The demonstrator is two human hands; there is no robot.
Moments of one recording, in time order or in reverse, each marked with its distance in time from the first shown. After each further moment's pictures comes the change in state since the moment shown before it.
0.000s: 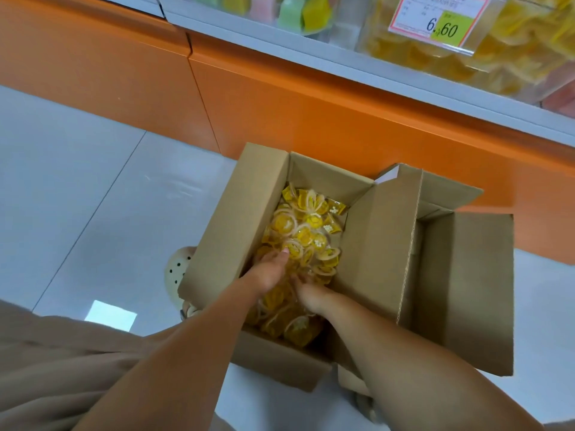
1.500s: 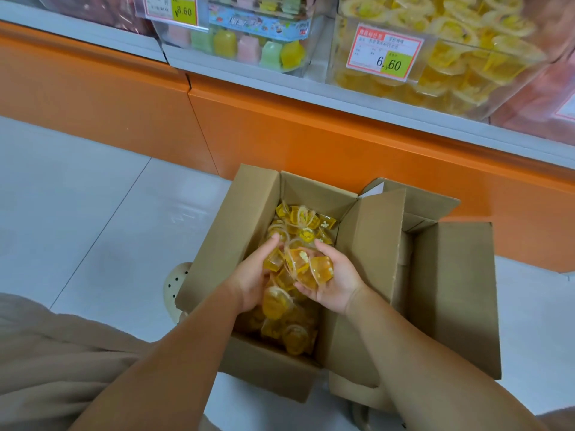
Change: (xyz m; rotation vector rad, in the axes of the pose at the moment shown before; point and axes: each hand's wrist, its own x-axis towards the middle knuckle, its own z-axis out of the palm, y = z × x) left_hand -0.033 0.017 -0.011 -0.727 -0.269 0.049; right_hand -0.065 -0.002 -0.069 1.361 -0.299 -0.115
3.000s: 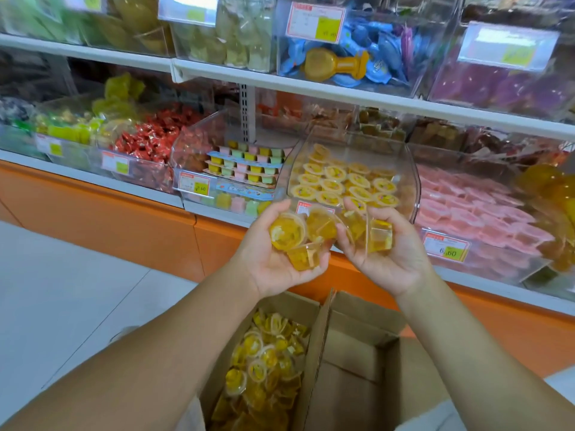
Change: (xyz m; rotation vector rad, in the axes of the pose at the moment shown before) left_hand -0.175 0.178 0.159 -0.385 -0.411 0.303; right_hand -0.233 -0.174 0.082 0.175 -0.480 -0.523
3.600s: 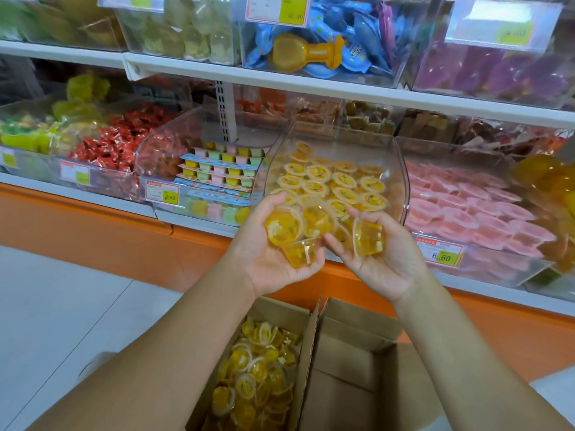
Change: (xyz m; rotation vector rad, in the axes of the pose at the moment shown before) left_hand 0.037 0.006 0.025 0.015 0.029 -0.006; right_hand 0.019 -0.025 -0.021 -0.038 0.078 -0.047
